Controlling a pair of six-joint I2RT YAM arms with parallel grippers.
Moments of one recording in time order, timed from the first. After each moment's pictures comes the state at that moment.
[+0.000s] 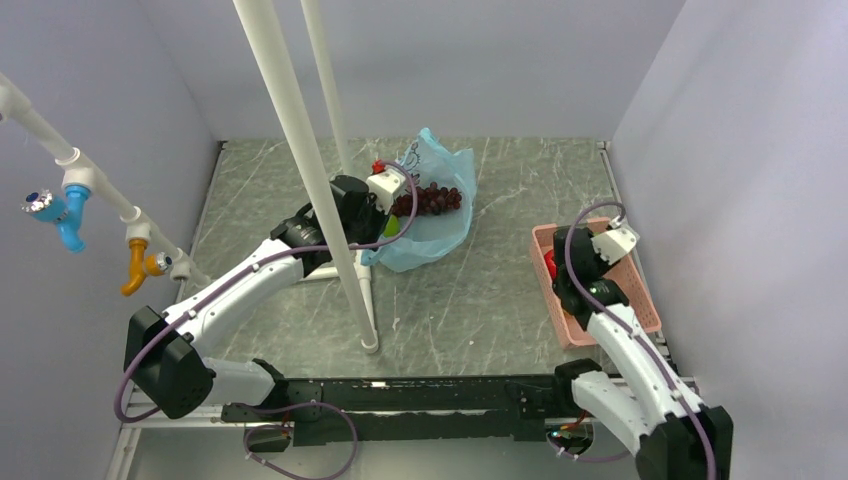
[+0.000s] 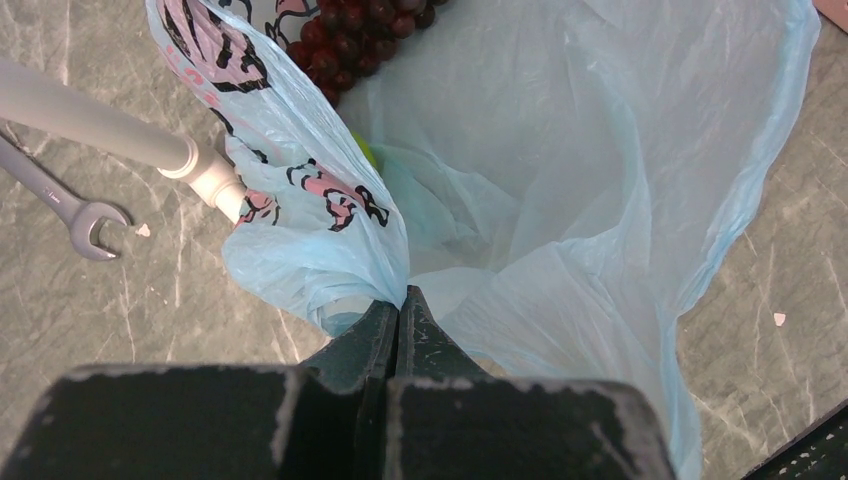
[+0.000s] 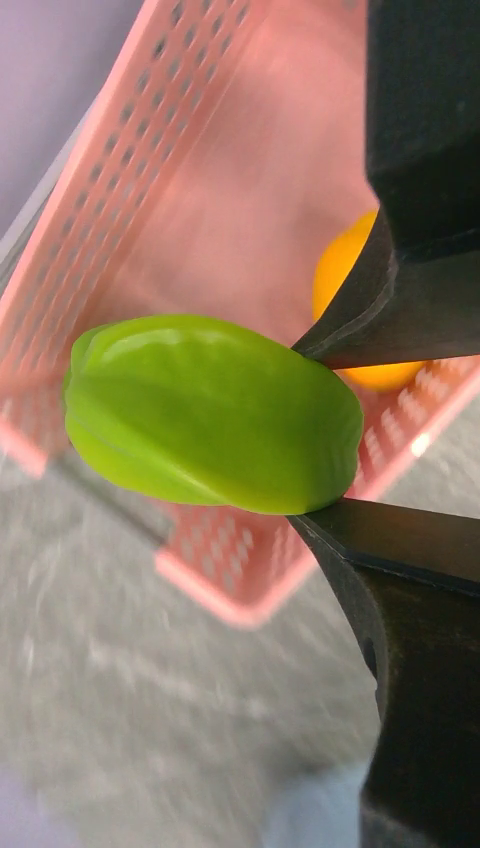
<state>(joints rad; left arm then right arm) -0.65 1.31 1.13 -0.41 -0.03 0.03 0.31 0.81 0.59 -0.36 0.76 0.73</state>
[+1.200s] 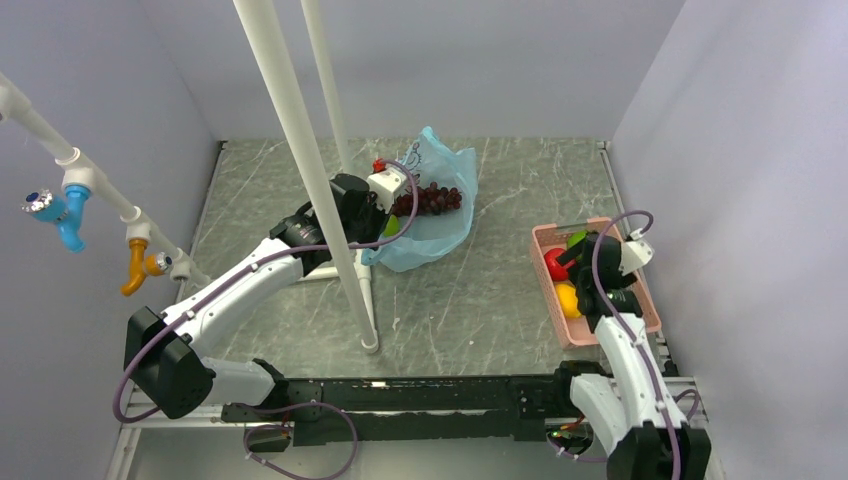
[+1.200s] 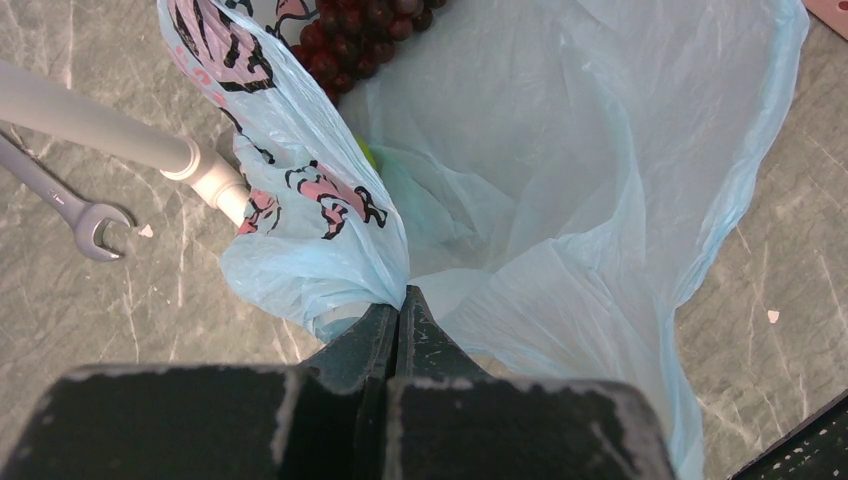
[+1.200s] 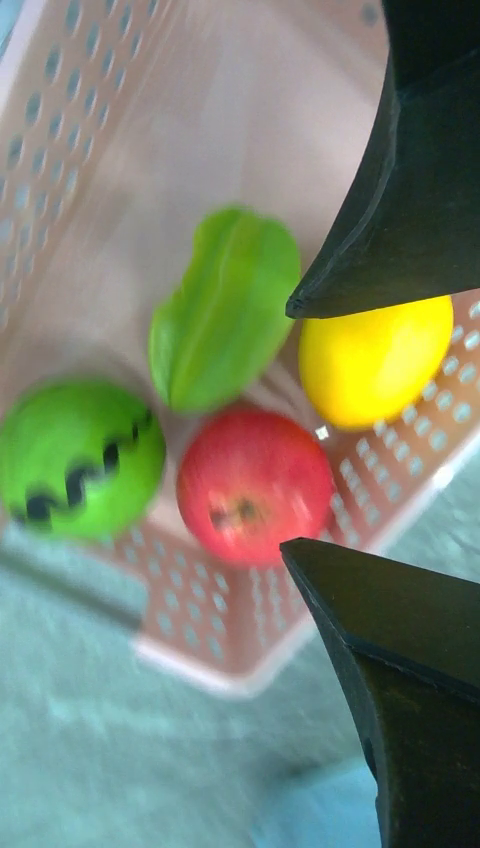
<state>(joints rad) -0.66 1.31 1.15 -0.43 -0.03 0.03 -0.05 0.85 0.54 -0.44 0.44 0.80</state>
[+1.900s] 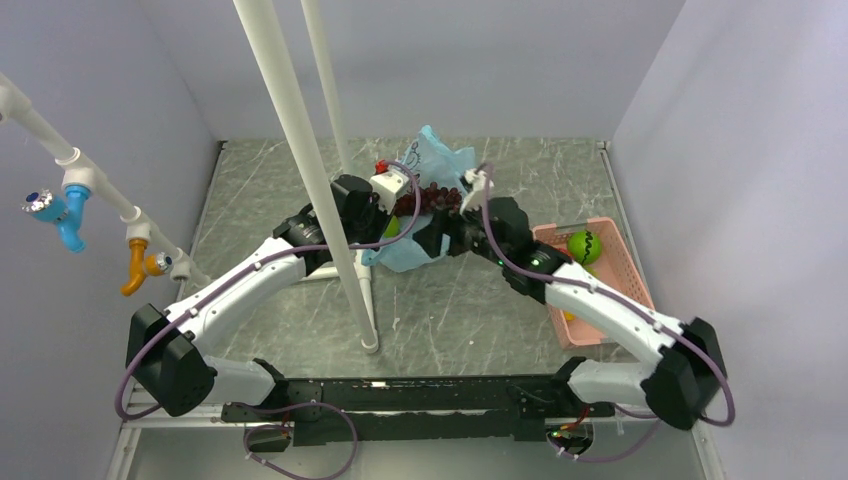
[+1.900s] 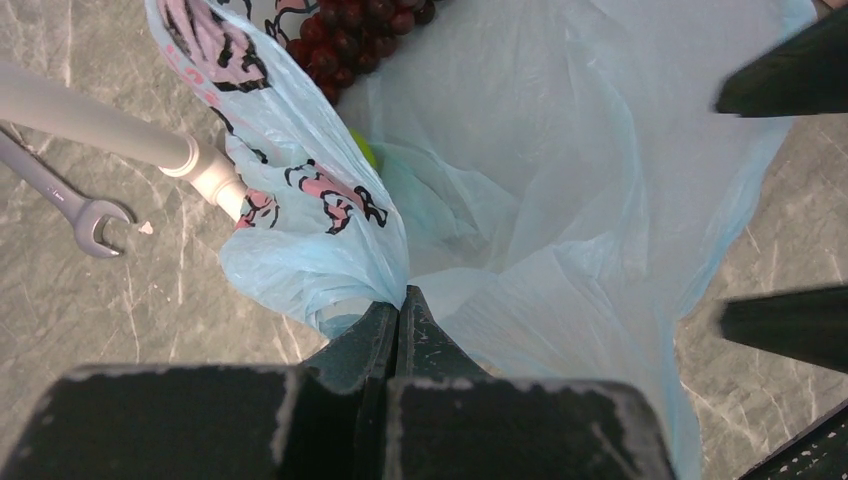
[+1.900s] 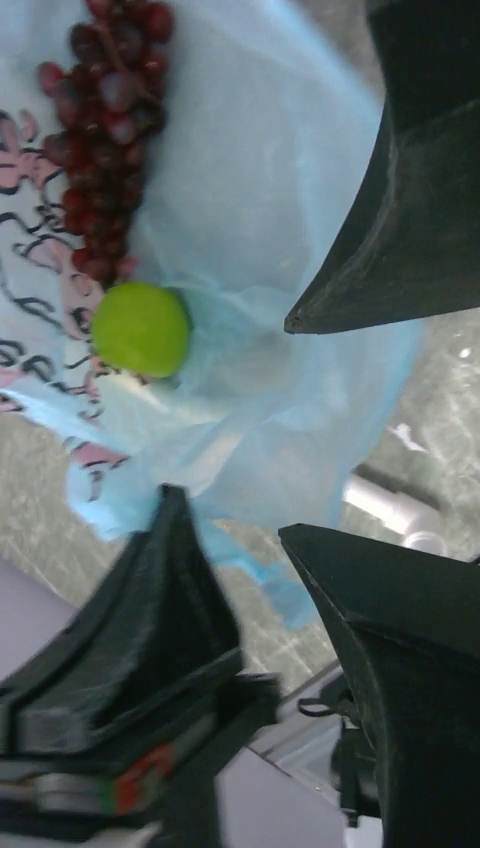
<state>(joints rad) -0.67 1.33 1.15 -0.43 -0.05 0.03 0.71 1.14 0.84 0.00 -0.09 0.44</state>
